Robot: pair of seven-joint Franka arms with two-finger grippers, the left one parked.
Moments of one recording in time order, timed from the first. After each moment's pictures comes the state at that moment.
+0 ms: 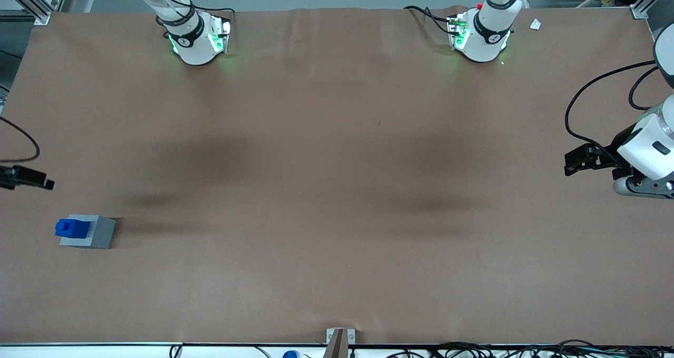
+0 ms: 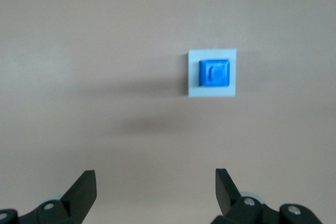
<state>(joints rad) -0.25 0.26 0.01 -1.47 0.06 1.69 -0.19</state>
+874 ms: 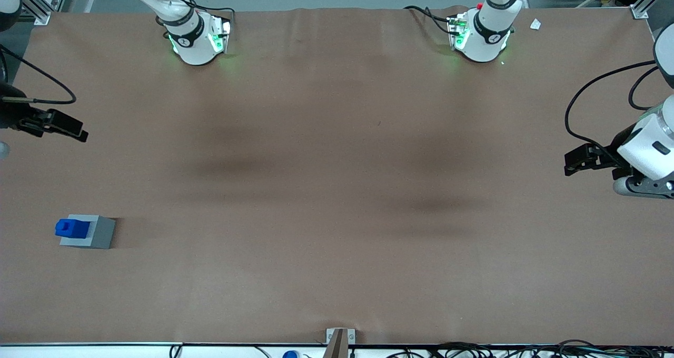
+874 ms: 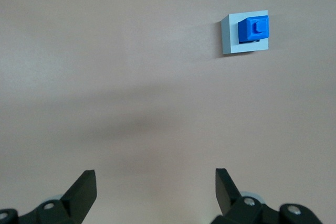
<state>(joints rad) -0.03 0.08 0.01 -1.49 0.01 1.52 0.10</state>
